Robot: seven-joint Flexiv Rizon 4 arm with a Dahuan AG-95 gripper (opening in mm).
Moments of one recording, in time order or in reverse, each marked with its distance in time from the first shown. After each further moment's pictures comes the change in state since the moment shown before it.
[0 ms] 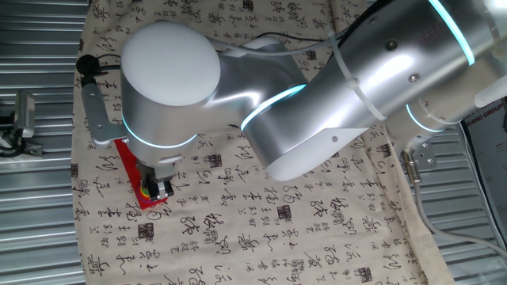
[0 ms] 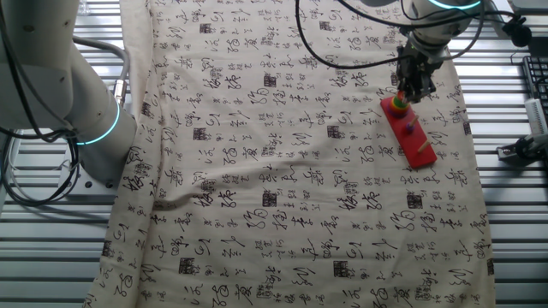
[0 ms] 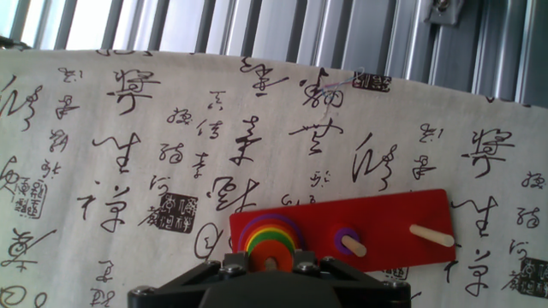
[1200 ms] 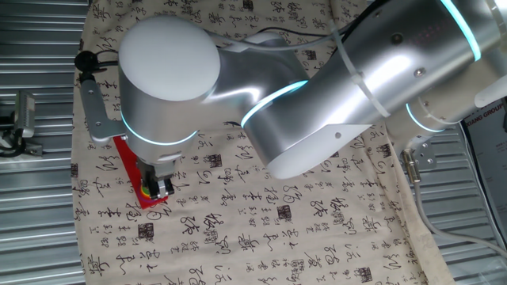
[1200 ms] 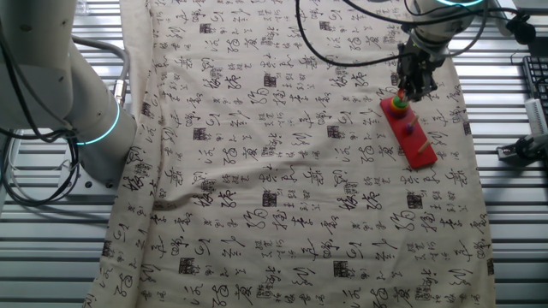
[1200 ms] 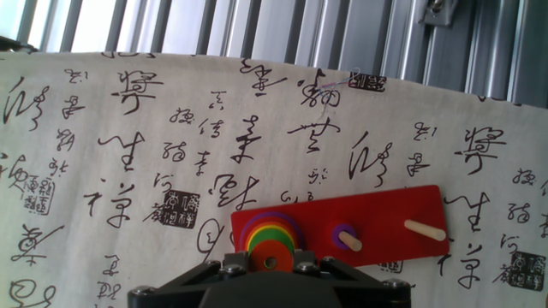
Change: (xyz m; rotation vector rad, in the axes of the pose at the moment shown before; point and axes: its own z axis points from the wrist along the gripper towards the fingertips) arm 0.001 0.001 -0.008 -0.002 0.007 0.002
